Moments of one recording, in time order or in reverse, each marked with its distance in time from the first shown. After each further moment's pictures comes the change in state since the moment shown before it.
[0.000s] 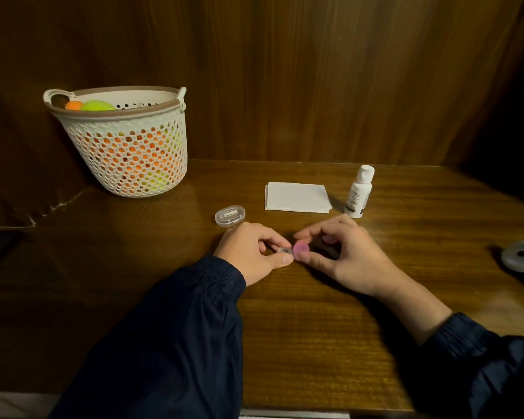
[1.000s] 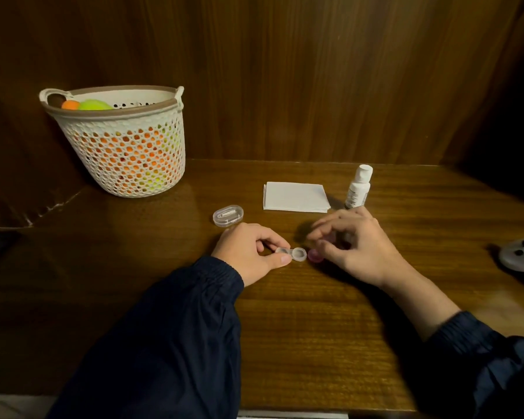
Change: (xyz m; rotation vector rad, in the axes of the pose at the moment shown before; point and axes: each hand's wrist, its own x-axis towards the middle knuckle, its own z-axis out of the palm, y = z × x) left_hand -0.003 0.002 -0.001 -0.017 -0.015 0.009; right_hand 0.002 0.006 -0.016 -0.073 0.078 0.073
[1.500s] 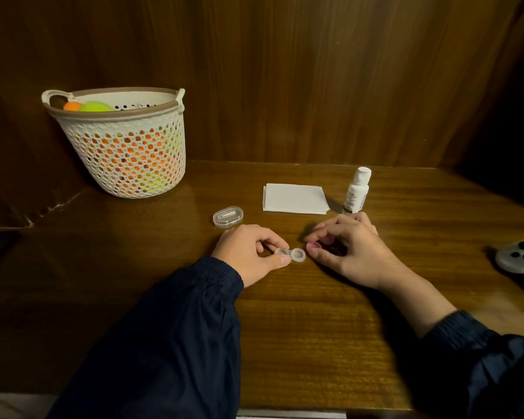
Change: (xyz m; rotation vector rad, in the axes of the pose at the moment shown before) left_hand 0.000 0.001 0.000 0.023 0.004 0.013; right_hand -0.001 0.001 0.001 -0.113 -0.083 0.014
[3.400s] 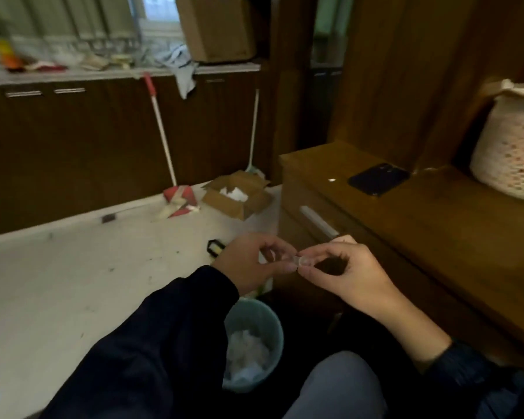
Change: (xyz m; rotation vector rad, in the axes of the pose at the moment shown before) left_hand -0.486 -0.121 -0.192 0.045 0.683 -0.553; right_hand -0.105 -0.405 0.271 0.601 -0.645 -0.665
